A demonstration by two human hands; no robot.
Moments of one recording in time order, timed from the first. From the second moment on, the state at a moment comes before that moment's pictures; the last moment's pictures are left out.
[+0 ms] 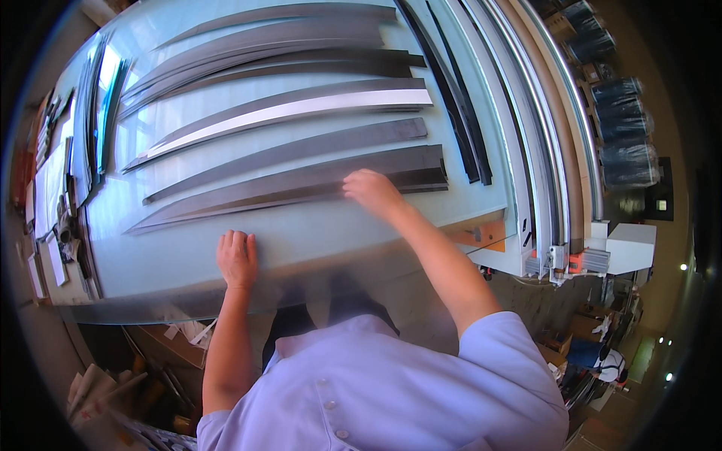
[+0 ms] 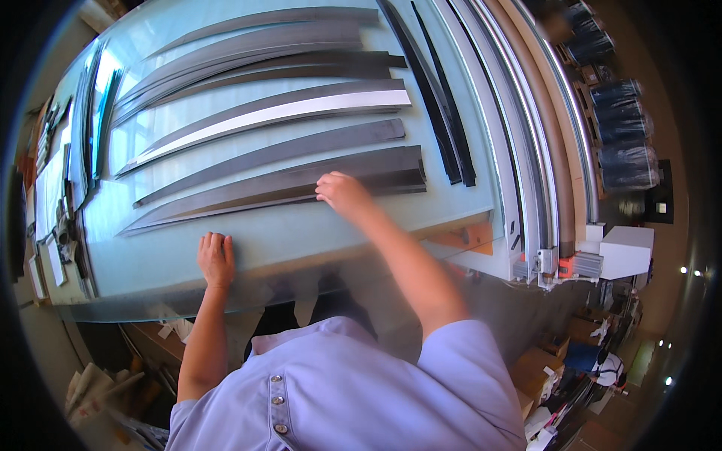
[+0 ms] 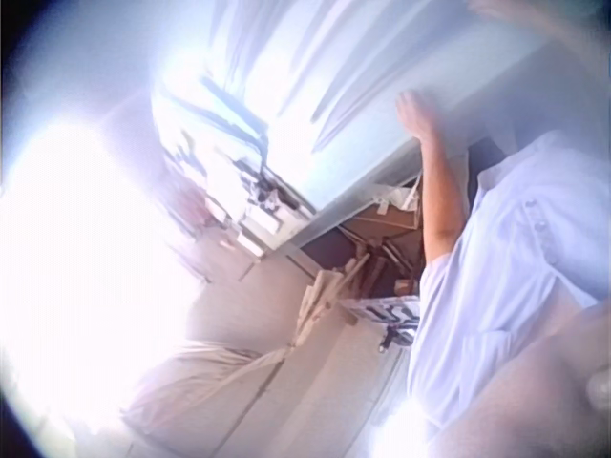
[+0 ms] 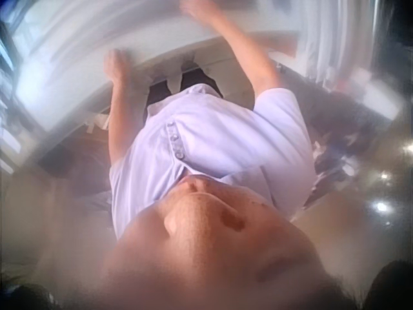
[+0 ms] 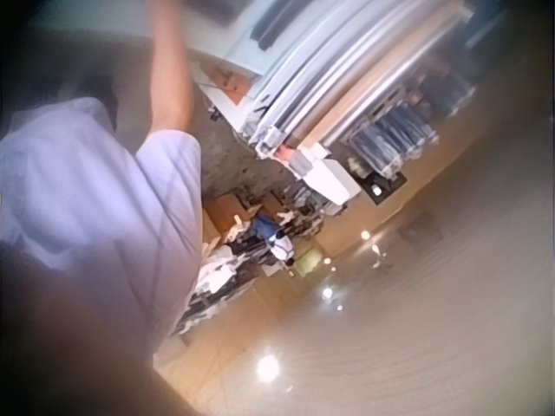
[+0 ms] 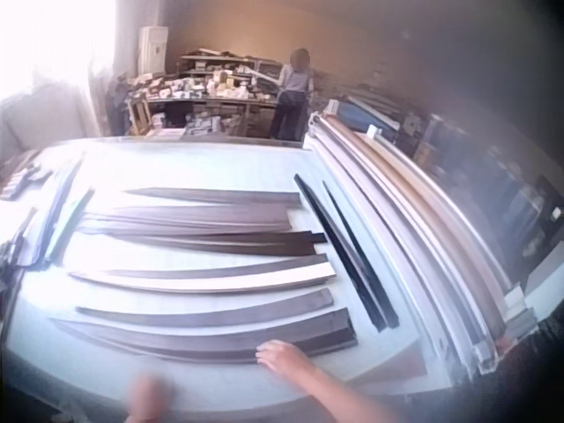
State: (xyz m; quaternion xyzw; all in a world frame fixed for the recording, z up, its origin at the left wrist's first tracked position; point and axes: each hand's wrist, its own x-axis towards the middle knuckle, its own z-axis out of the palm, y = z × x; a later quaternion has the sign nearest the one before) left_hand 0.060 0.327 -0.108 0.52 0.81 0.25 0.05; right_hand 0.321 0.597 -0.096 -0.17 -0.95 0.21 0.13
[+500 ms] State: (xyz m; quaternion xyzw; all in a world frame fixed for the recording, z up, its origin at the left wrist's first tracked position) left_hand 0.088 0.287 -0.098 0.63 0.77 0.13 0.01; right_hand 0.356 0.474 -0.069 -0.14 -0.93 0.22 0.27
